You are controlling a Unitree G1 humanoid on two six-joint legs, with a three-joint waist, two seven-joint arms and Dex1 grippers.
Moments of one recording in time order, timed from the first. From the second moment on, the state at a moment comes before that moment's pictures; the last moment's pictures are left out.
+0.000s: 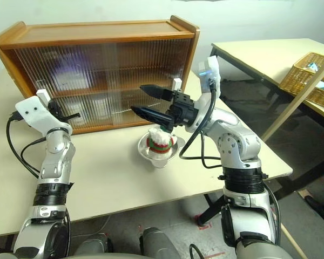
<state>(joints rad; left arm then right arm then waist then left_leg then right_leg) -0.46 0.04 0.22 0.20 0.00 0.00 0.38 -0.60 -0.48 -0.08 -0.08 0.76 0.56 1.04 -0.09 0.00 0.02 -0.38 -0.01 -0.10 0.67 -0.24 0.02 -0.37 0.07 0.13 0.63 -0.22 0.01</state>
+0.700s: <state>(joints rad) -0.39 0.06 0.05 0.02 -0.39 0.00 -0.34 -0.61 -0.47 -0.07 -0.07 0.75 0.55 1.05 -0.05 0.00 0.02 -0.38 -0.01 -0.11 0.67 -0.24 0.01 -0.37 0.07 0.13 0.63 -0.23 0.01</state>
